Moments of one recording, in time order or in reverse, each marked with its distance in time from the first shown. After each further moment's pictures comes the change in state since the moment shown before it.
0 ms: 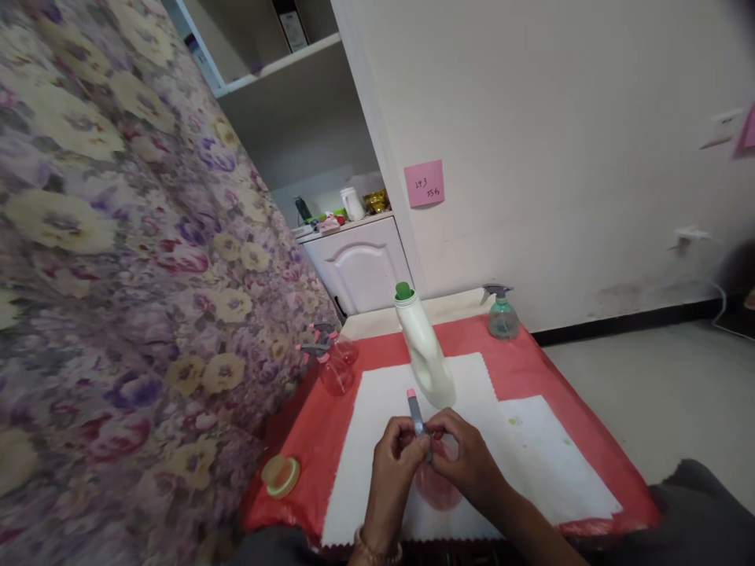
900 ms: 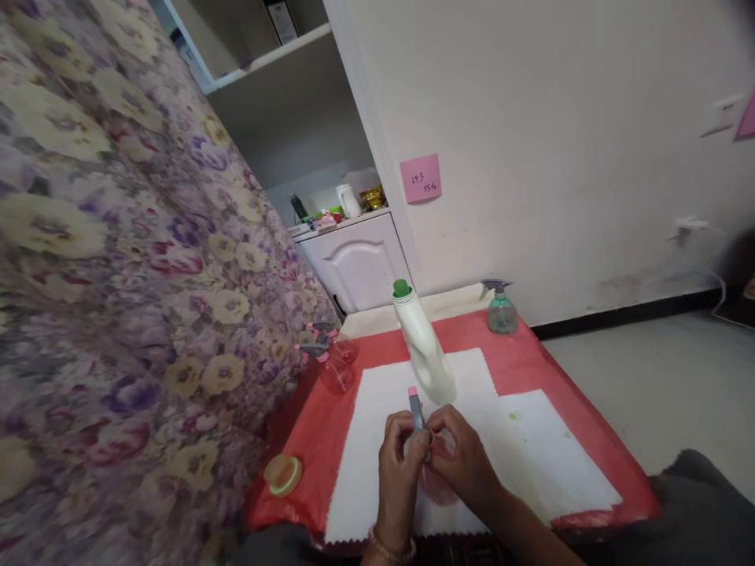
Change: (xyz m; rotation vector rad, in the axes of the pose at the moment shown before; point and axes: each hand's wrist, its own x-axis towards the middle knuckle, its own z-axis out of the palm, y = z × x) left_hand -0.003 -0.006 0.009 0.079 0.129 0.117; right_hand -0.005 0.006 0.011 0.070 0.113 0.044
